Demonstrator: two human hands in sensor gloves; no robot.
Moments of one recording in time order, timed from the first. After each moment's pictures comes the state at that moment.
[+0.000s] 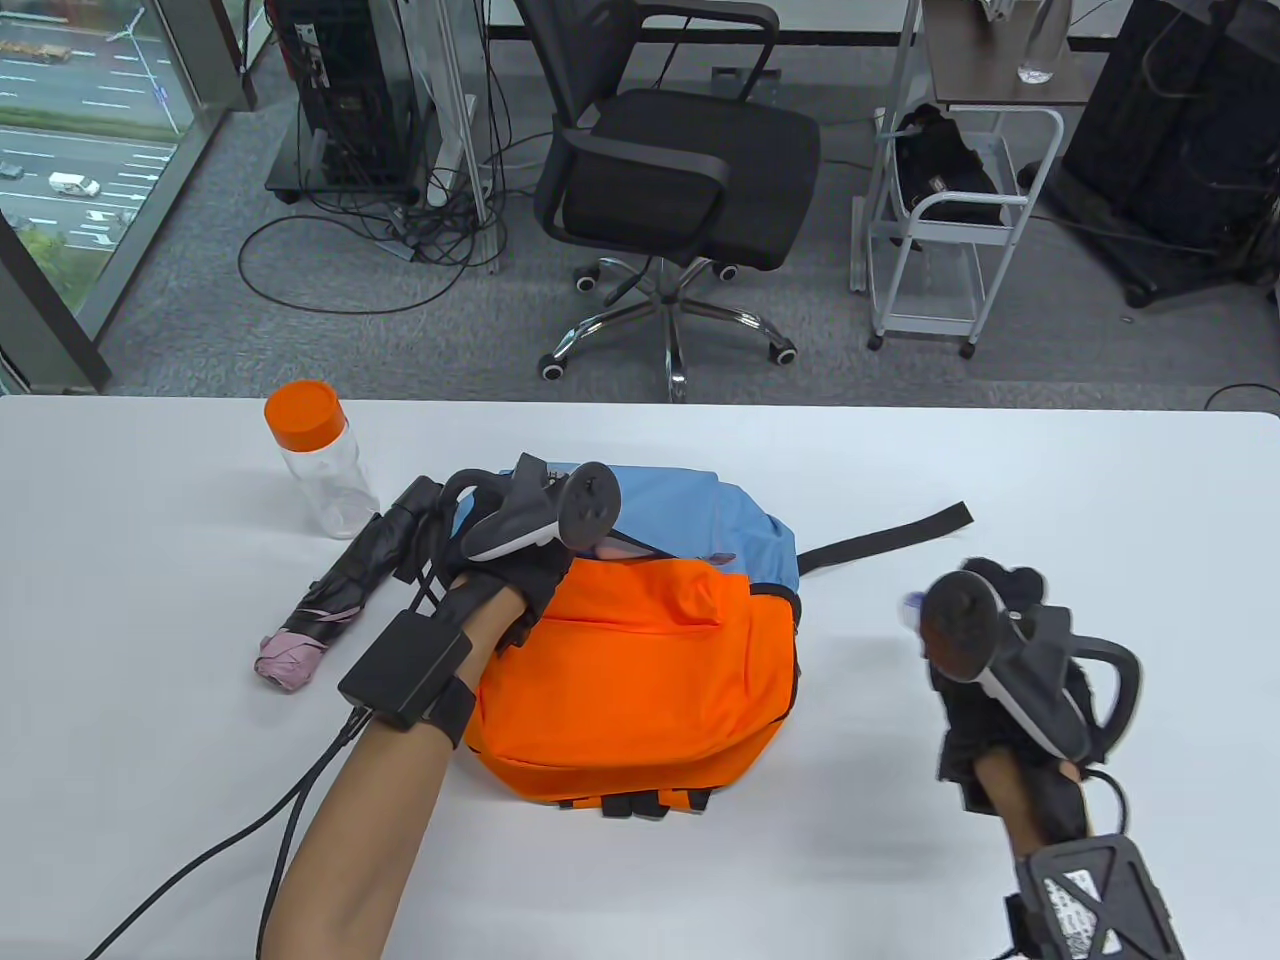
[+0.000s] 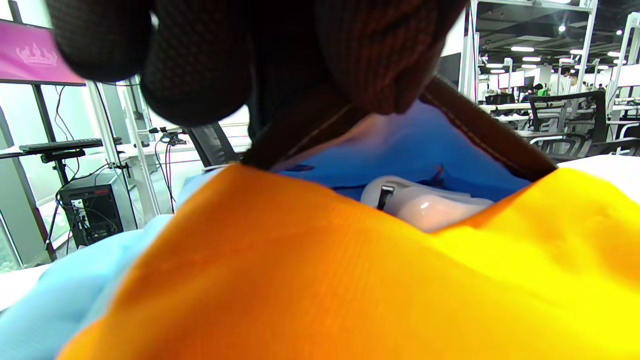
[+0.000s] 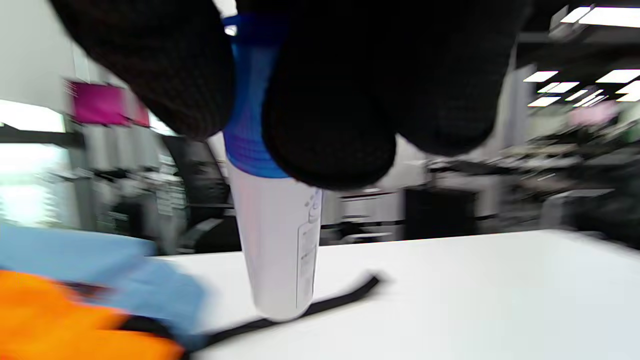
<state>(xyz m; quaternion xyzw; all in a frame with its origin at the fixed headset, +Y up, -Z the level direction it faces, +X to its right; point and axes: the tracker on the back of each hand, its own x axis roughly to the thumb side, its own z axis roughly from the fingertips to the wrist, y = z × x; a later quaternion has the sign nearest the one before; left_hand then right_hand) -0.112 -0.620 -0.431 0.00 -0.19 -0.03 0.98 0.185 -0.565 -0.286 -0.03 -0.10 0.99 0.06</state>
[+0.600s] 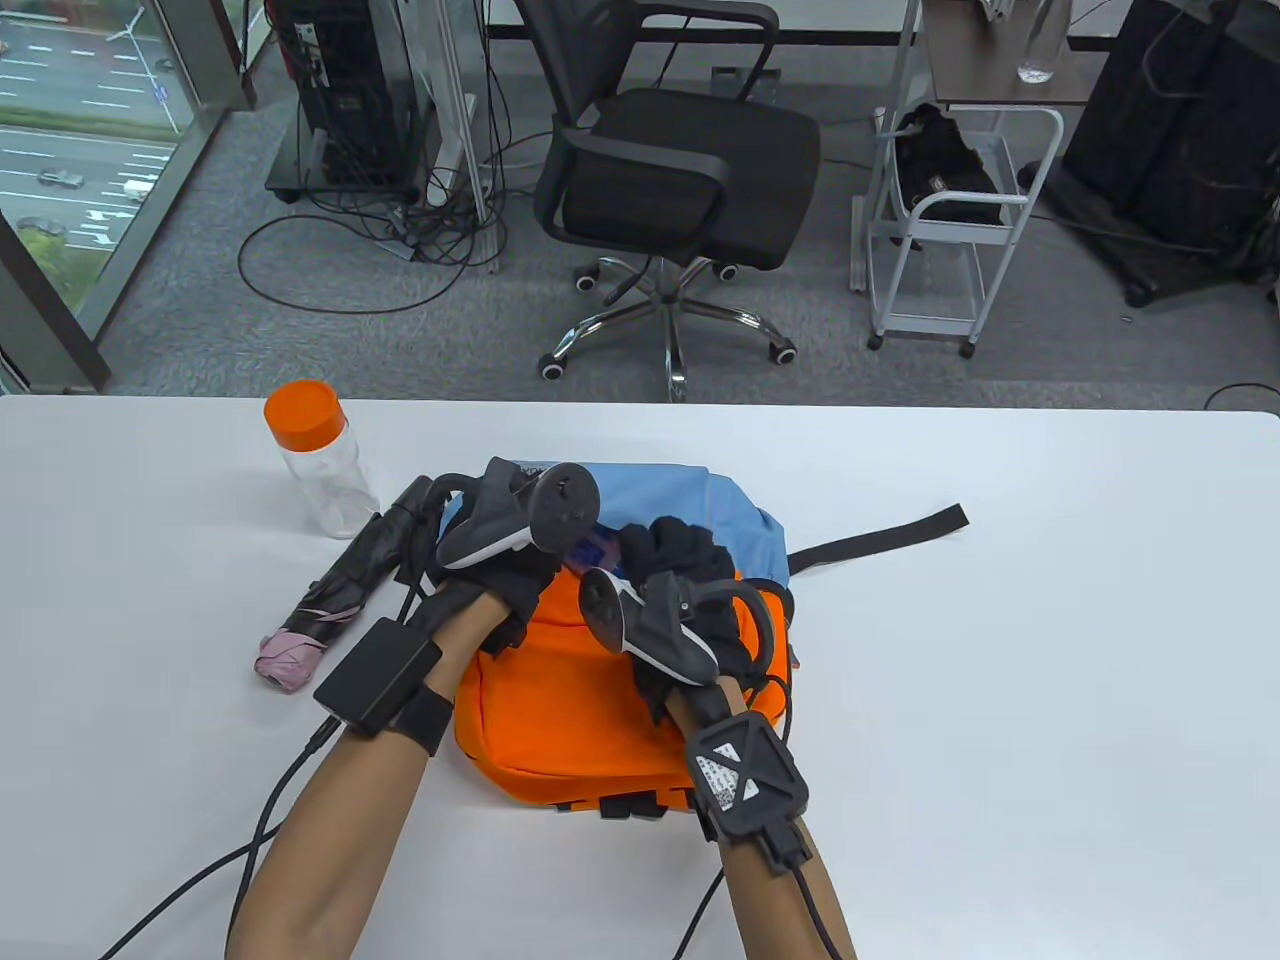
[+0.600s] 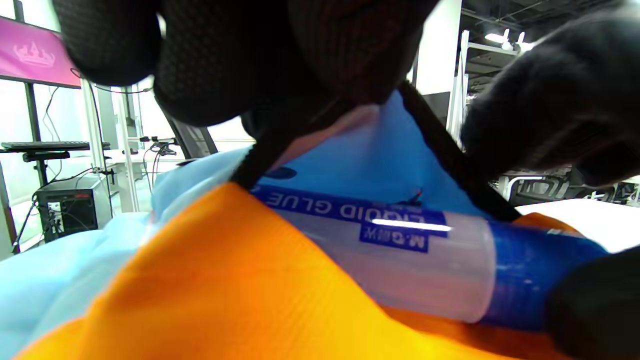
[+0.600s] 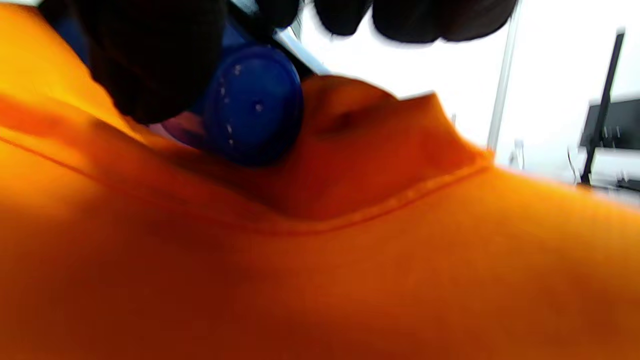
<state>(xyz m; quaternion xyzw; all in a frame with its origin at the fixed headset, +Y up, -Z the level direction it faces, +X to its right) -0.127 -0.612 -0.422 0.03 -0.20 0.01 0.98 0.002 -0.677 -0.381 0.06 -0.05 1.00 -0.02</state>
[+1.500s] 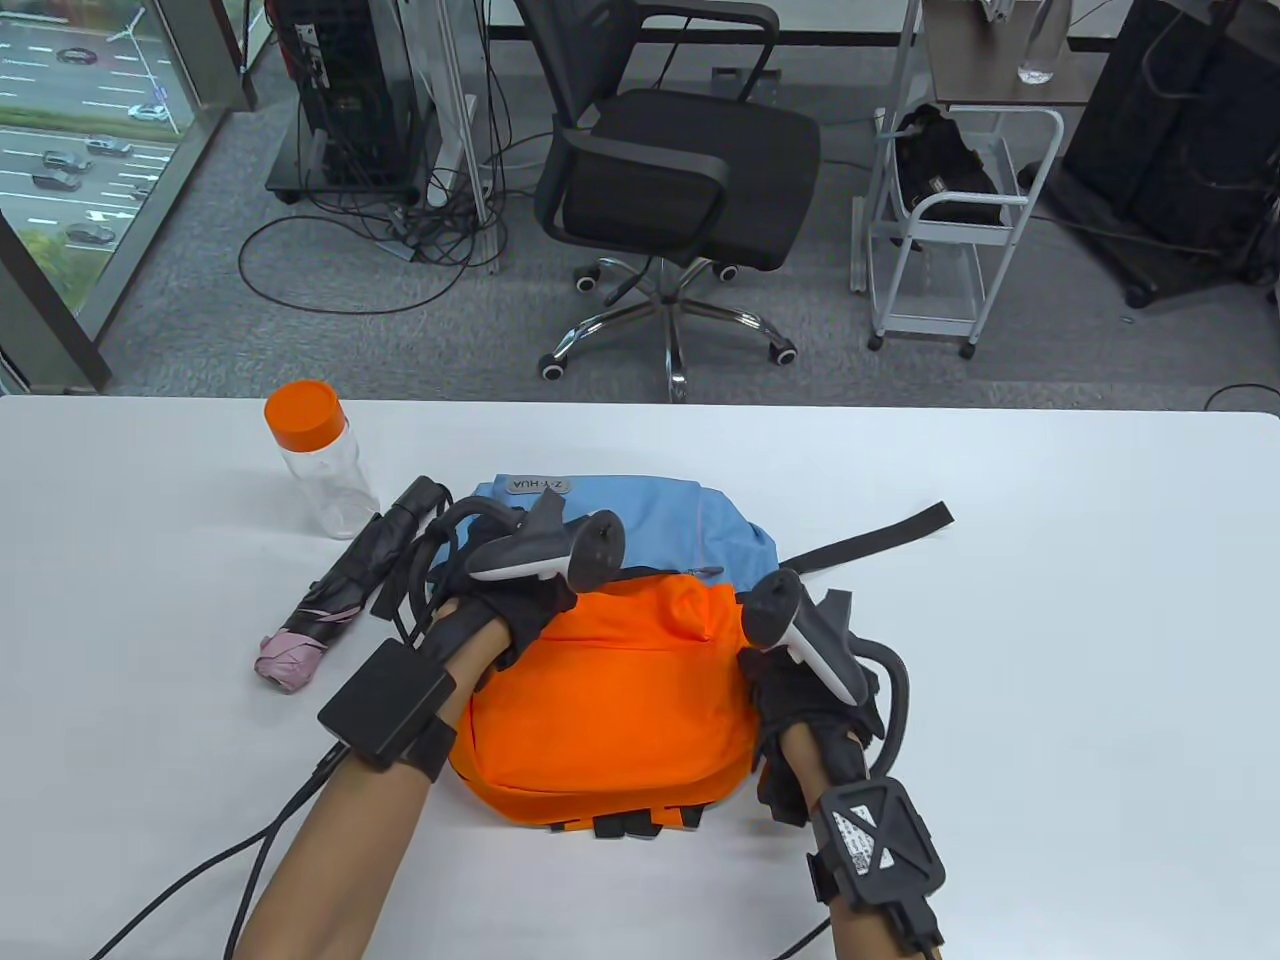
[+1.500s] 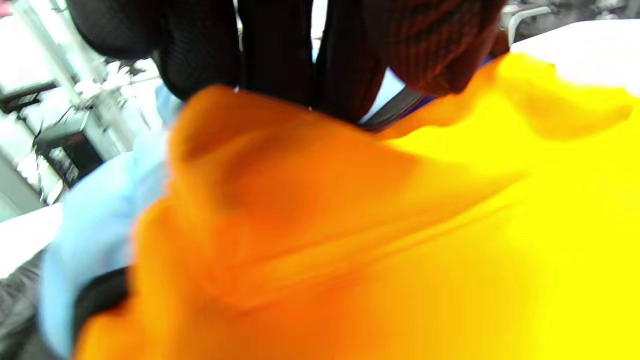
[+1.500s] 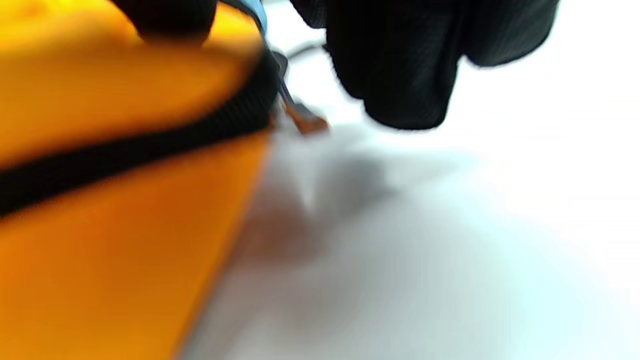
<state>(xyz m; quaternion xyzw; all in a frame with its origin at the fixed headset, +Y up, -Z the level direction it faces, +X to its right) -0.098 -0.632 -0.405 -0.12 -0.21 -0.08 0.97 0.131 -0.714 -0.330 -0.11 0.23 0.96 0.13</state>
